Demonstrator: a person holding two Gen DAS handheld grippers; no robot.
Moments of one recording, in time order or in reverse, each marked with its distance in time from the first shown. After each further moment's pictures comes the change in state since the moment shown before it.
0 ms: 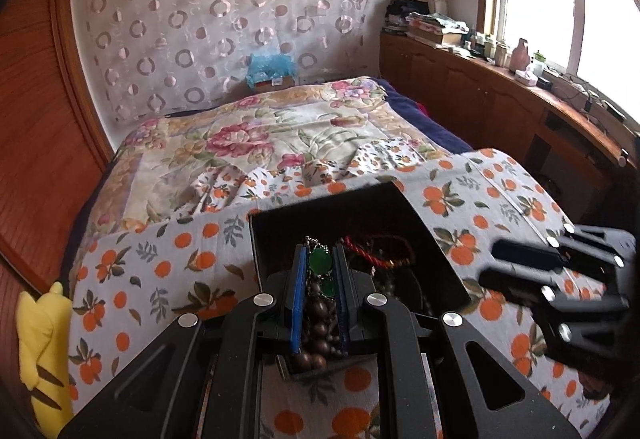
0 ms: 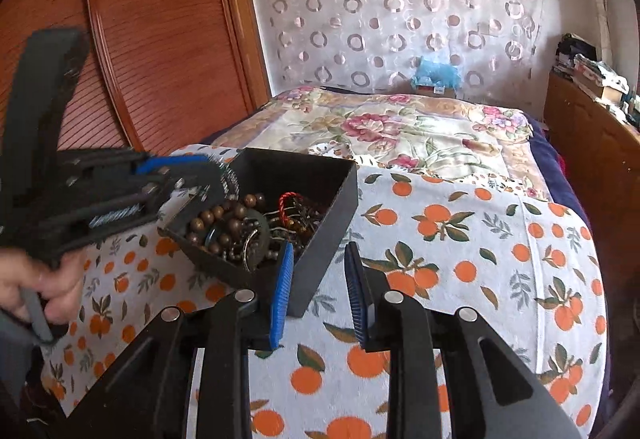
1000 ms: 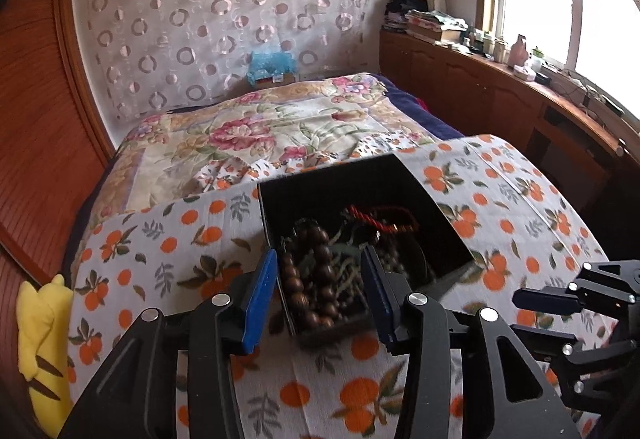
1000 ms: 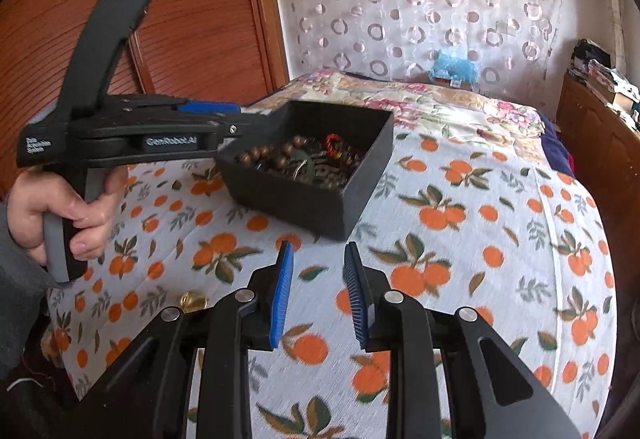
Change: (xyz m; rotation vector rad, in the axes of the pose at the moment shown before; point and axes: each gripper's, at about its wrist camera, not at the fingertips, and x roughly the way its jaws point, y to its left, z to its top) left arm -0.014 0.005 -0.030 0.009 0.005 -0.004; right arm -0.021 0.033 -0.049 -0.059 0.056 0.037
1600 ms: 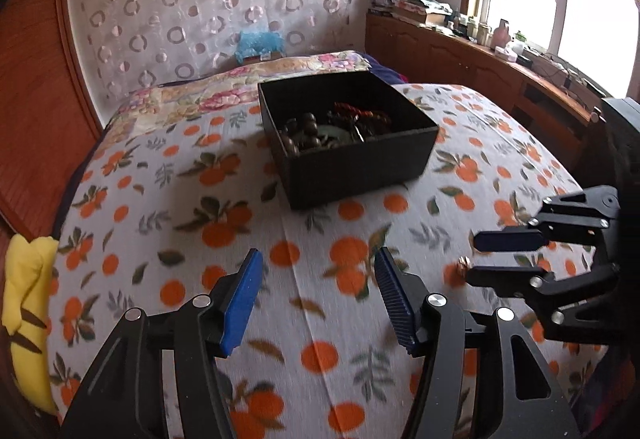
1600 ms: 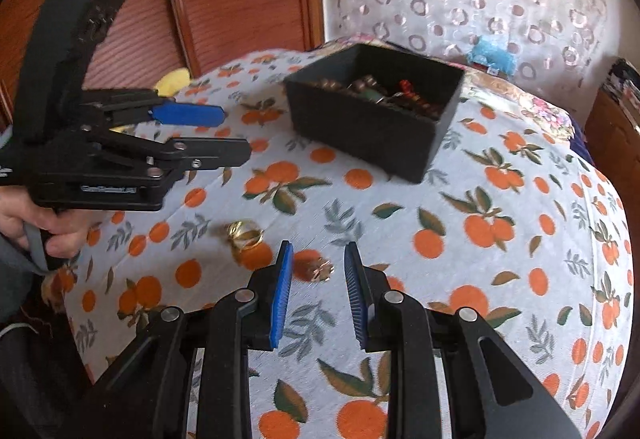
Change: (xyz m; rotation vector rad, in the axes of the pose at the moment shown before) left arm -0.036 0.004 -0.087 -0.006 0.056 -0.066; right arm 0.015 0.047 -0.026 -0.145 0.141 0.058
